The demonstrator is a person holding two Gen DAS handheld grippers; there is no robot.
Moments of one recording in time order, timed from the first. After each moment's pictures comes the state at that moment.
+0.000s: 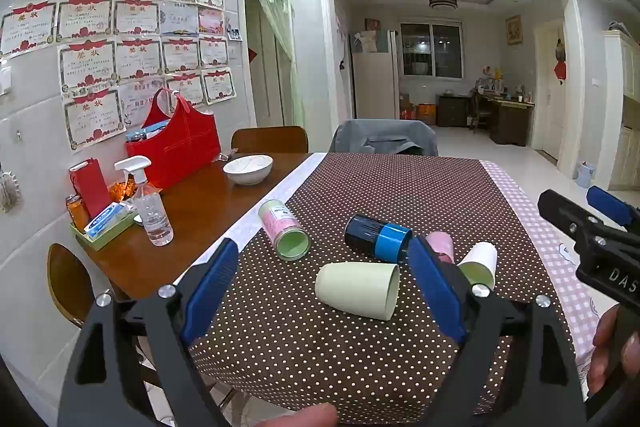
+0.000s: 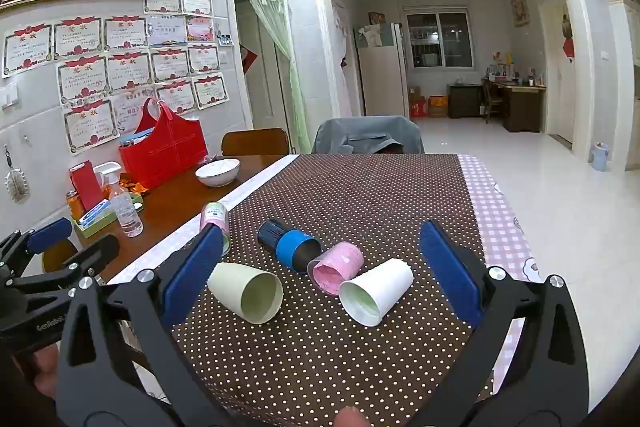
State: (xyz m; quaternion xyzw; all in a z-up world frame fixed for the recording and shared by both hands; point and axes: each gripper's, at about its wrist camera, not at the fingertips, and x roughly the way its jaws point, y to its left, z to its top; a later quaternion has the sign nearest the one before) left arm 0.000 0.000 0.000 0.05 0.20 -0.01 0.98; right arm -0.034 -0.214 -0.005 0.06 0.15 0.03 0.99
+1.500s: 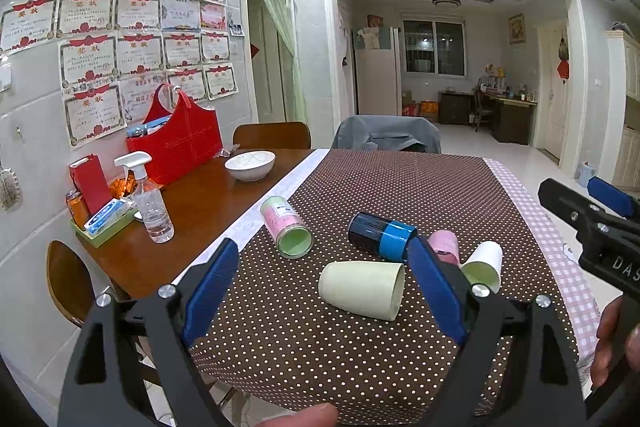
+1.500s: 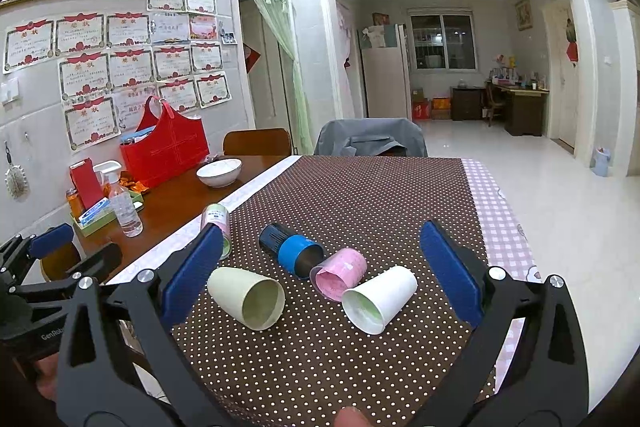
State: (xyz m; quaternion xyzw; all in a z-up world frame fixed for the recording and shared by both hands) left arm 0.005 0.002 -0.003 0.05 0.21 -0.01 0.98; right arm -0.024 -0.206 -0.002 0.06 0.15 0.03 0.99
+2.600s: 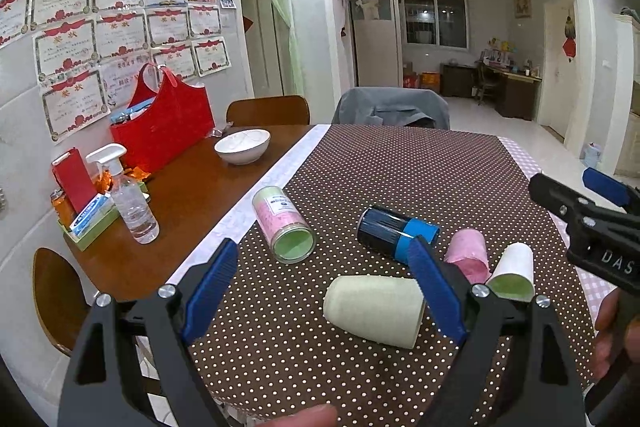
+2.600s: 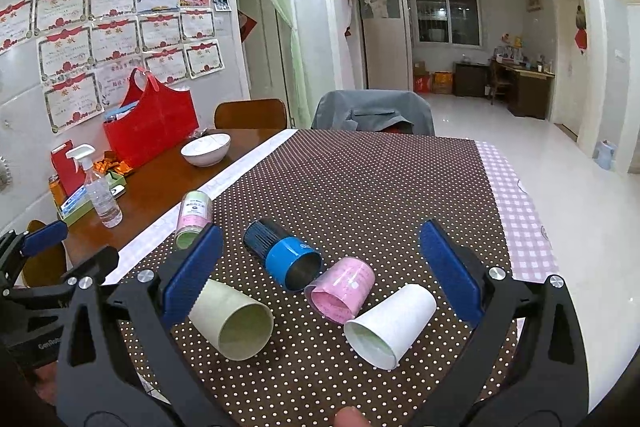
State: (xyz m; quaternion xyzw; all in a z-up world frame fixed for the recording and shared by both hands) left arm 0.095 0.004 -0.014 0.05 0.26 -0.01 0.96; right arm 0.071 -0.201 -0.014 0.05 0.22 0.03 0.97
